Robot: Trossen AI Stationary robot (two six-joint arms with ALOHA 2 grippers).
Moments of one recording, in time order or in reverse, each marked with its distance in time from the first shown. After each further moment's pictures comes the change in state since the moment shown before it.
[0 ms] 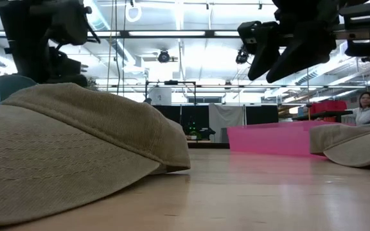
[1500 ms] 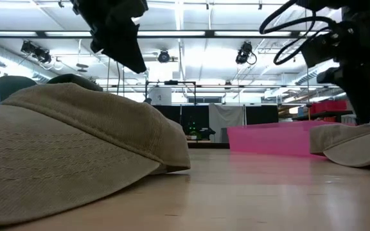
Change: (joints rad) left arm -0.058 0.192 0.381 0.364 -0.168 0.766; right arm 0.062 0.000 0.030 -0.746 -0.055 0.890
